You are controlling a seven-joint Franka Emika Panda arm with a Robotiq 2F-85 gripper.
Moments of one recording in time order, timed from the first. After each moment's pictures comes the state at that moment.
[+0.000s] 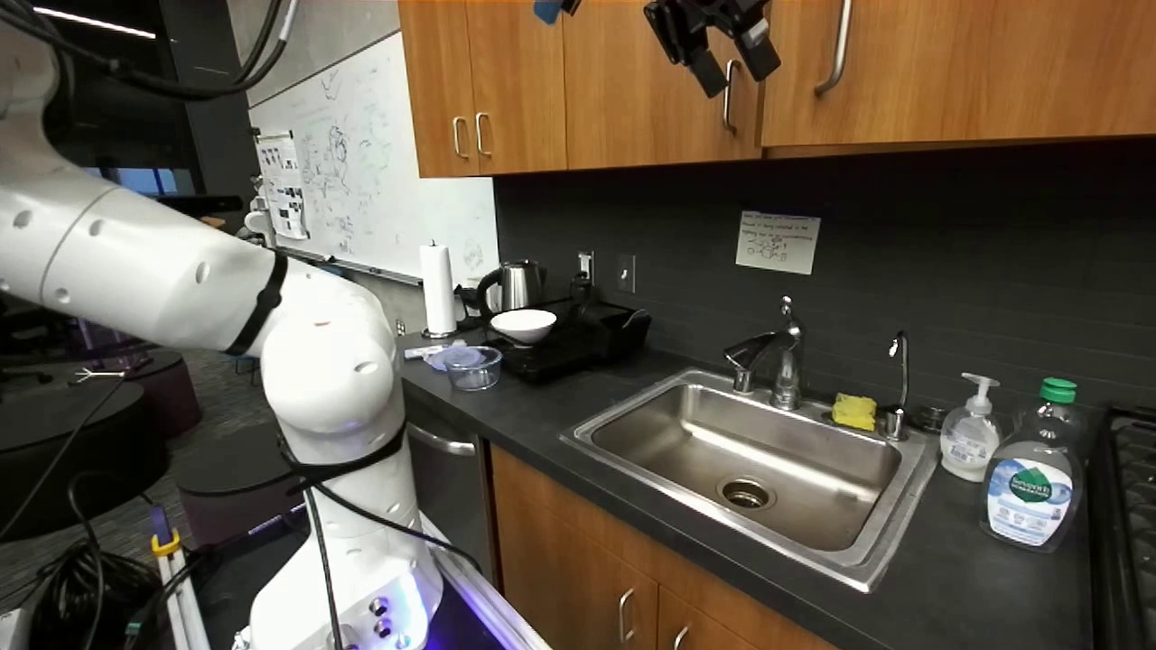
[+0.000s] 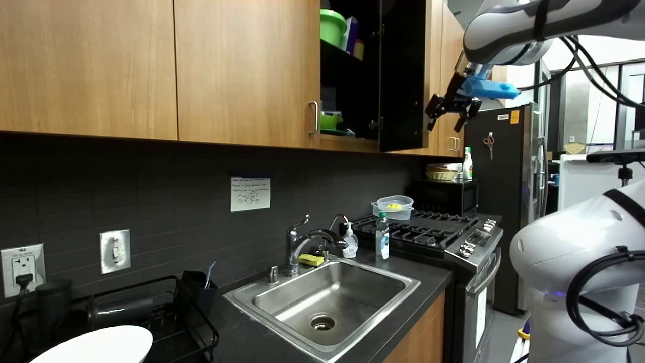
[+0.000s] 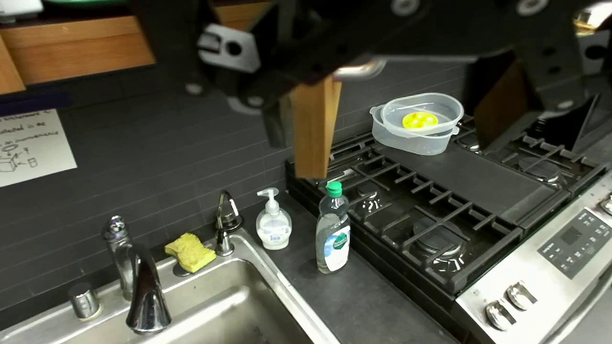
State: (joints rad) arm -0.35 -0.97 -0.25 -2.35 -0.27 2.05 0.11
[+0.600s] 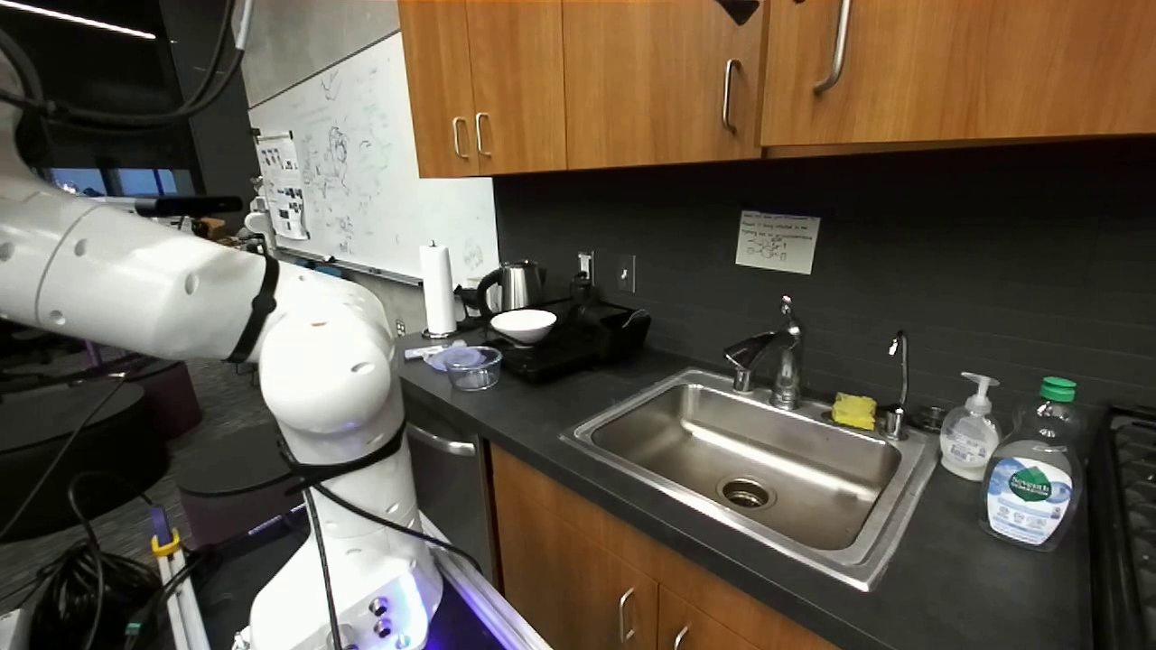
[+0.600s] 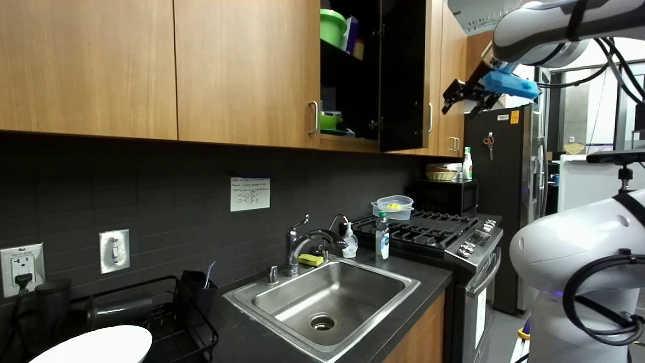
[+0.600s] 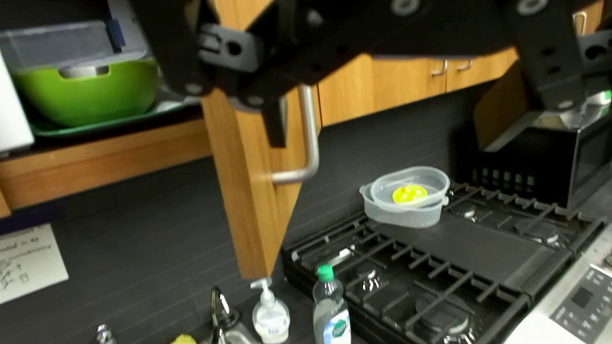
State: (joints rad) arm -0.36 -1.06 -0.34 -2.39 -0.27 2.27 0.10
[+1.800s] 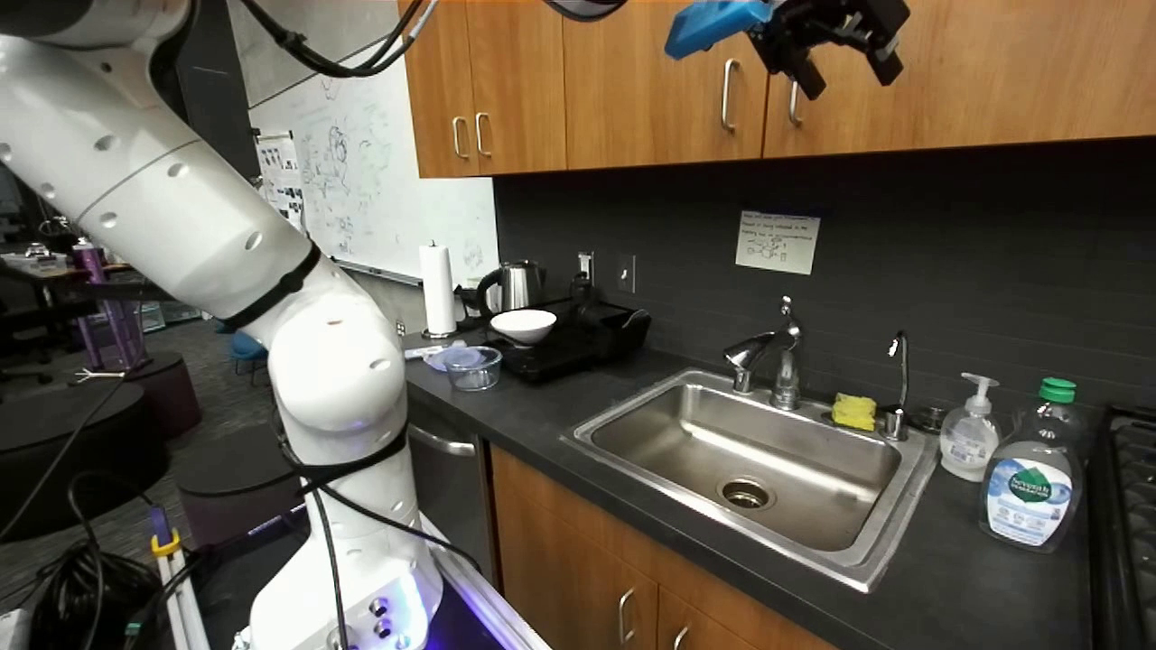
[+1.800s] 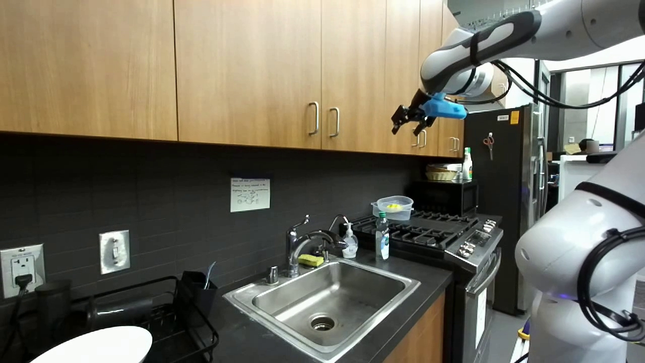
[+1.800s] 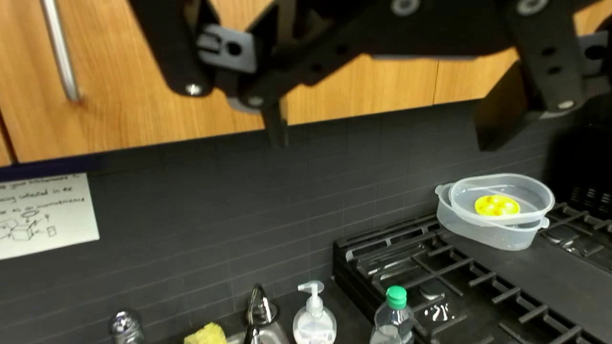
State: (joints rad) arm -0.26 -0.62 -0.31 -2.24 -0.14 2.47 -0.05
